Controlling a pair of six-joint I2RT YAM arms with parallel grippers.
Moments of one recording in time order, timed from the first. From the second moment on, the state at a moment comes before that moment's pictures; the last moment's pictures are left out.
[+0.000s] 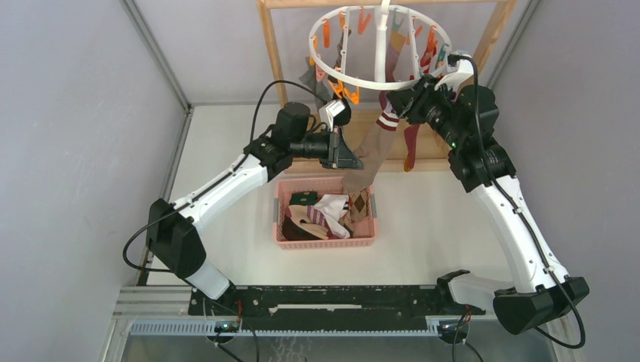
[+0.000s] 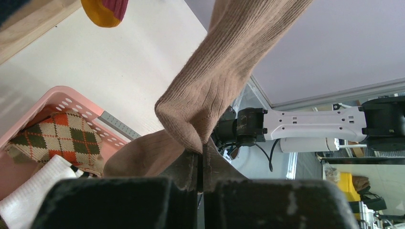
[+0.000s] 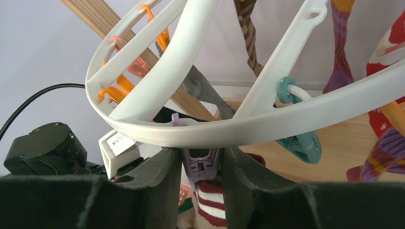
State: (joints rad) left arm -0.66 1.59 1.41 -0.23 0.71 -0.58; right arm 0.31 1.19 1.41 -0.25 -0.19 0.47
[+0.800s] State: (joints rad) left arm -0.66 1.59 1.41 -0.23 0.71 -0.58; right arm 0.30 1.19 1.41 -0.25 -0.18 0.47
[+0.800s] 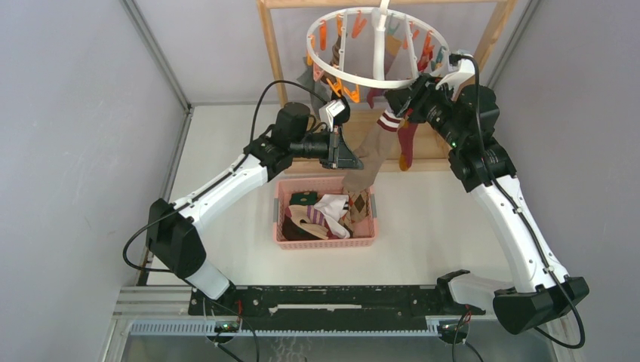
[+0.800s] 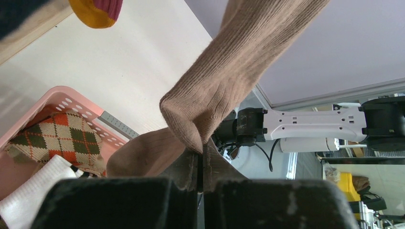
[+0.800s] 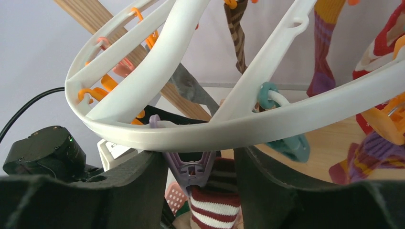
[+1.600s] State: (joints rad) left arm -0.66 1.59 1.41 -0.23 0.71 -0.58; right arm 0.29 1.17 1.41 -0.25 -0.15 0.48
